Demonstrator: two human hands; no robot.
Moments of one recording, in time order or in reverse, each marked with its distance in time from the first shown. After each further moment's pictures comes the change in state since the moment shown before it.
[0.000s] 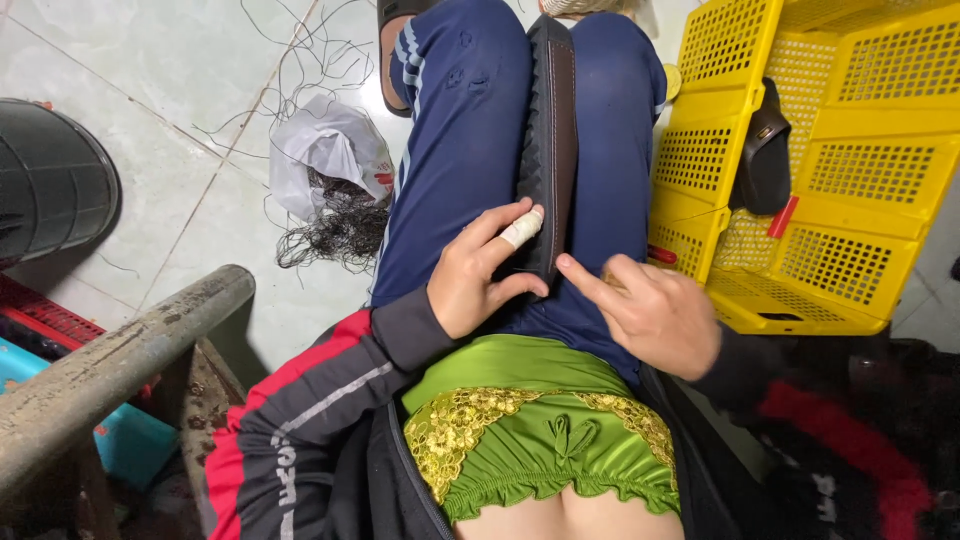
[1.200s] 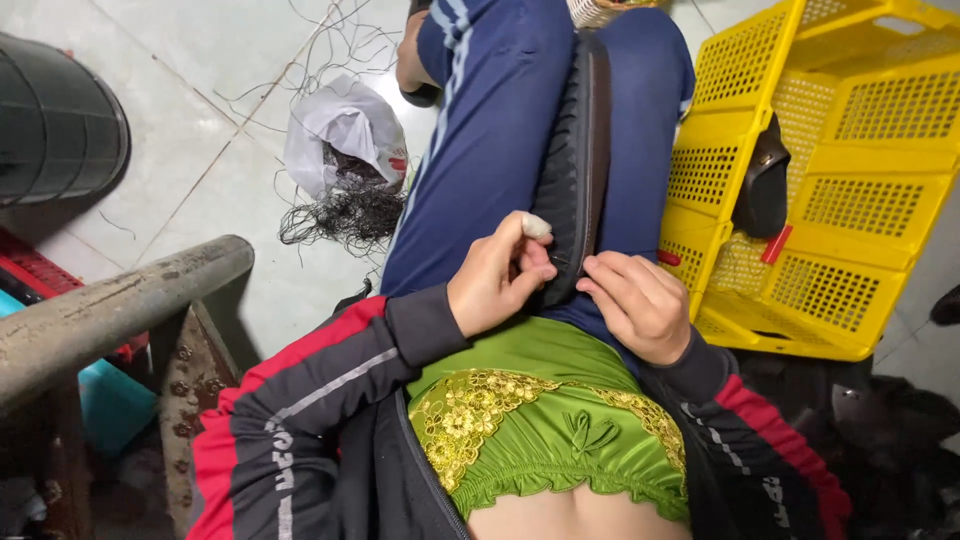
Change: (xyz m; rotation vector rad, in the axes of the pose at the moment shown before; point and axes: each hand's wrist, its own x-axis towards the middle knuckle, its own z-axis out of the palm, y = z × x) left_hand -0.037 -0.002 0.020 -0.412 -0.030 -0.234; right_hand -0.008 -0.022 0.034 0.412 0.523 -0.015
